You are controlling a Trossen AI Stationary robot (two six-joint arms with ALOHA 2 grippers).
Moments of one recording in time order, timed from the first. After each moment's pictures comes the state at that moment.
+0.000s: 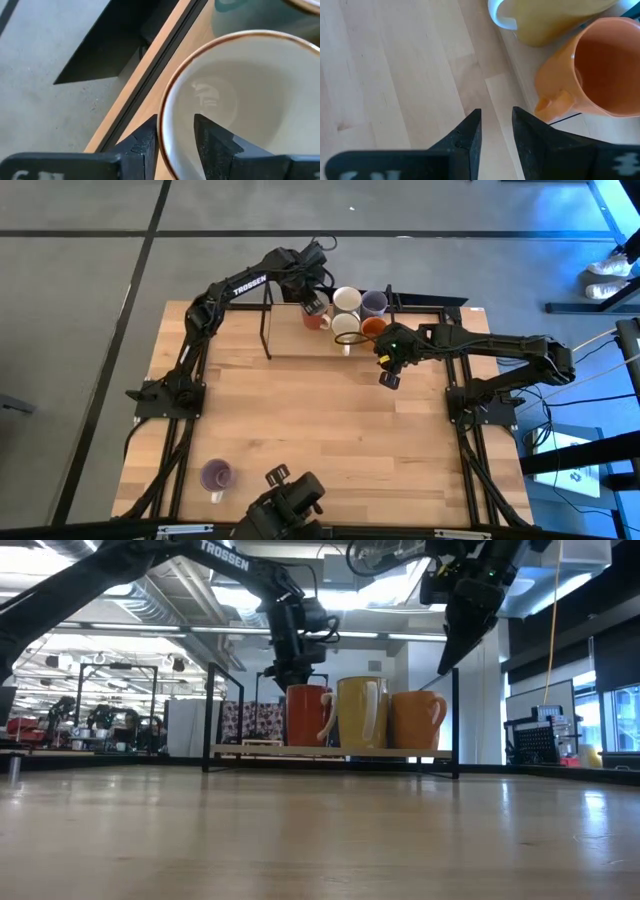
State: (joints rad) left arm 0.69 2.19 2.12 -1.12 -0.04 0.12; right arm -0.23 1.28 1.05 -0.81 0.09 0.04
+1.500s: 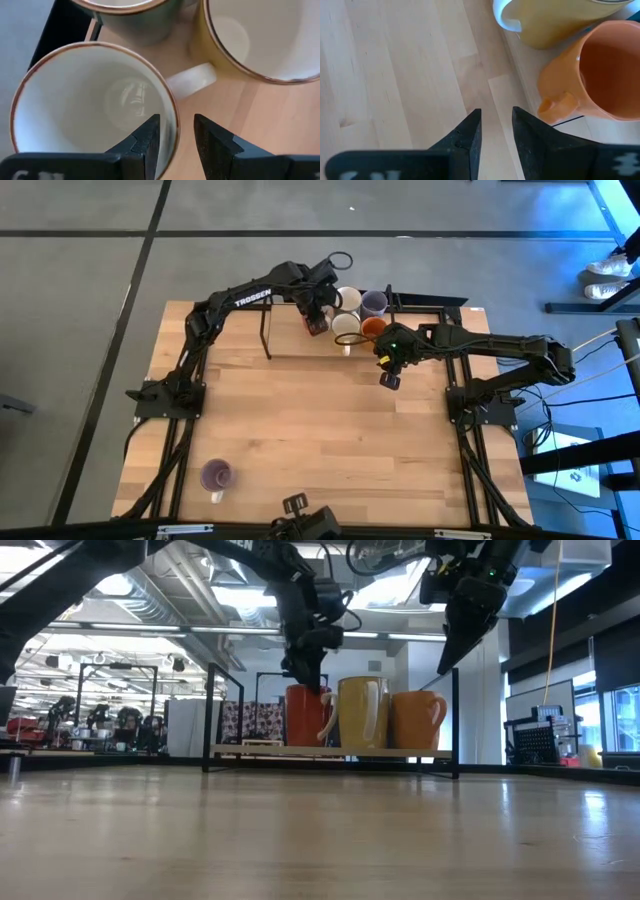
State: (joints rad) left arm 0.55 2.14 2.08 -1.15 0.05 0.19; right arm -0.23 1.28 1.05 -0.81 0.07 0.02
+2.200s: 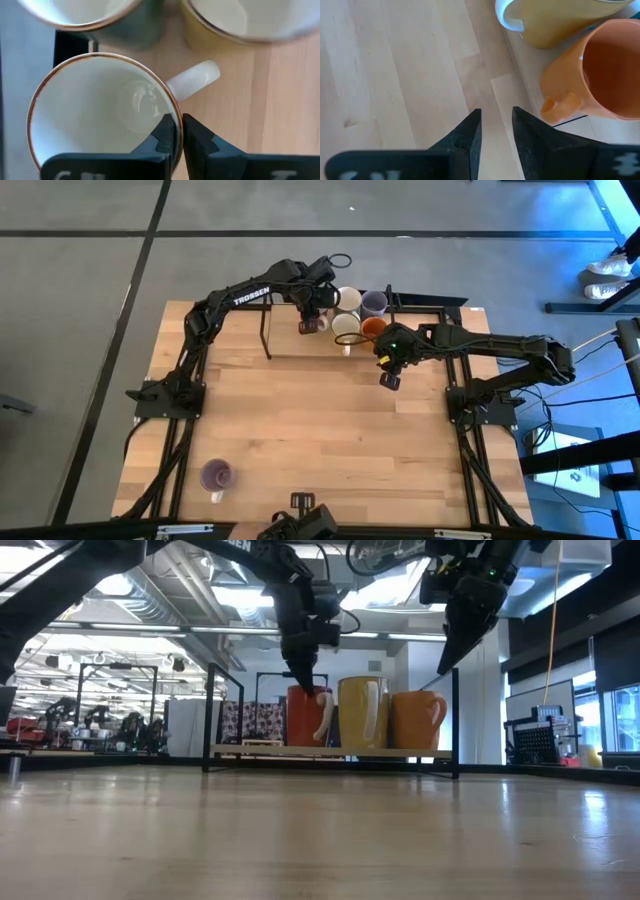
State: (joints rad) left arm 0.57 2.13 2.08 -1.16 0.04 0.52; right arm -0.23 1.28 1.05 -0.81 0.06 0.03
